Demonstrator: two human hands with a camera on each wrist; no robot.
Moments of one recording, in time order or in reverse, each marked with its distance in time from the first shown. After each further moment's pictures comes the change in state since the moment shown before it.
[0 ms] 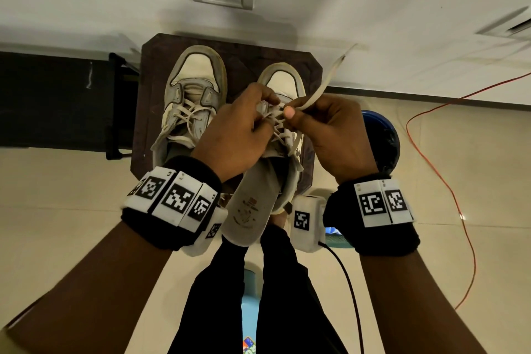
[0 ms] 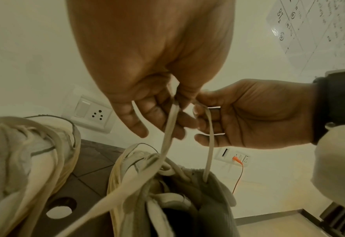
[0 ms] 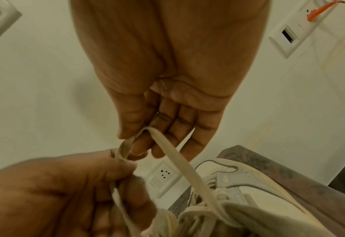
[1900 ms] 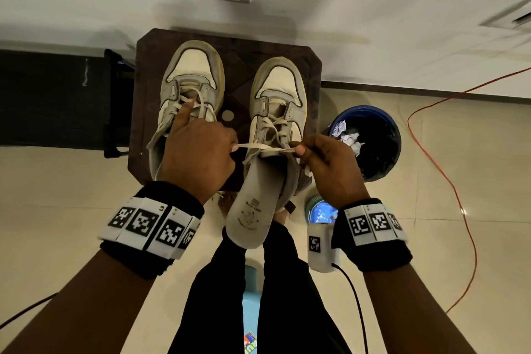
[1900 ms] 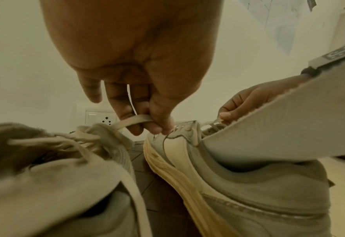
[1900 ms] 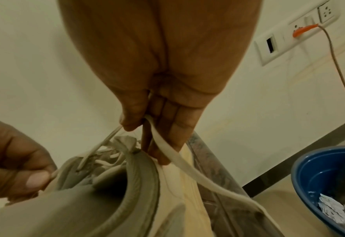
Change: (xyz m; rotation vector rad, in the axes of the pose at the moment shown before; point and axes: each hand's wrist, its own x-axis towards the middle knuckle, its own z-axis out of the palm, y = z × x) left_hand -0.021 -0.025 -0.013 0.895 -0.044 0.002; right_hand -0.032 0.063 -0.018 -0.504 -0.018 0.116
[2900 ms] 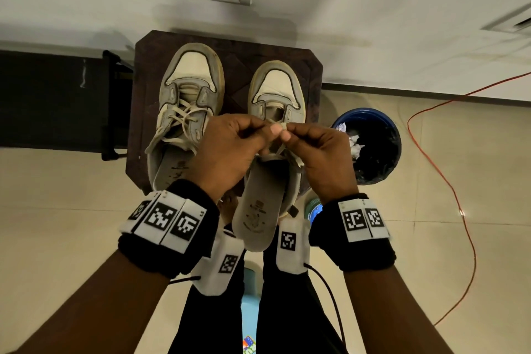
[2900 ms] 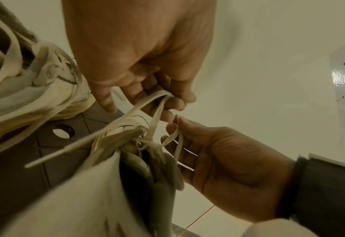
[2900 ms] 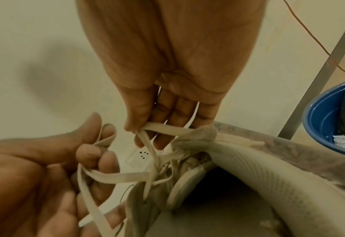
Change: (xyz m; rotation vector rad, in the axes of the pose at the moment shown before) left_hand 0.011 0.031 0.000 -1.251 0.099 -0.197; right_hand 0.011 -0.037 0.013 0.670 0.060 0.013
